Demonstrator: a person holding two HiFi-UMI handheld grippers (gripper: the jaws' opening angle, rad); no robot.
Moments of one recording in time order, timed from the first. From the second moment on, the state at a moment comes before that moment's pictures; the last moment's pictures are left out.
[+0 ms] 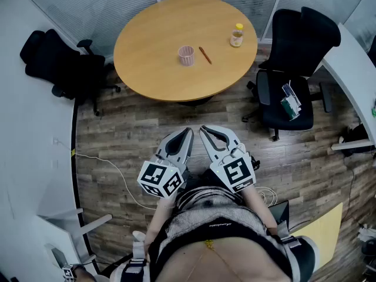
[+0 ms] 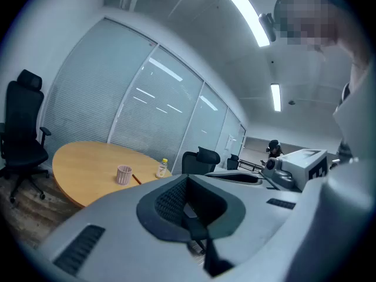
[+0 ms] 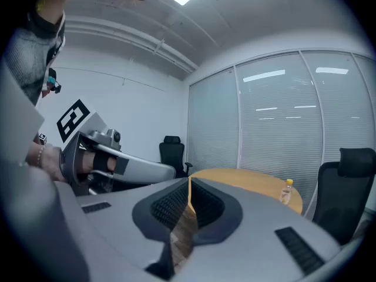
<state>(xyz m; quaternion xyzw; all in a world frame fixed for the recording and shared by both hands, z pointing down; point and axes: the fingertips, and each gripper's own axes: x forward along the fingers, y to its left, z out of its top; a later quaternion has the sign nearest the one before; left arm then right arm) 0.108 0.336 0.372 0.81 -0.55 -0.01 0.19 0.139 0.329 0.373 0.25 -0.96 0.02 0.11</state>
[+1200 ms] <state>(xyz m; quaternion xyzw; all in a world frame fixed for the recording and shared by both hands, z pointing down) 0.118 0.316 0.383 0.82 -0.54 0.01 0.20 0.148 0.307 0.381 0.27 -0.96 0.03 0.11</state>
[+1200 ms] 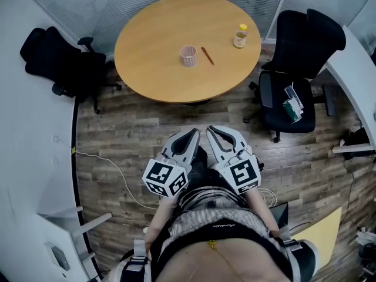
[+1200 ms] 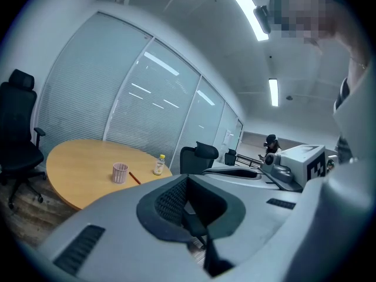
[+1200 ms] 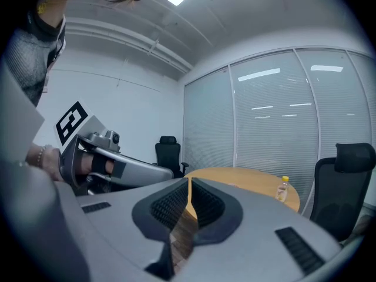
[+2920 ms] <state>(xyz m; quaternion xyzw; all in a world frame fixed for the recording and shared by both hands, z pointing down) 0.006 0.153 0.403 0.85 -0.49 0.00 0.21 0.041 0.146 0.403 0.31 -0.94 0.02 0.15</state>
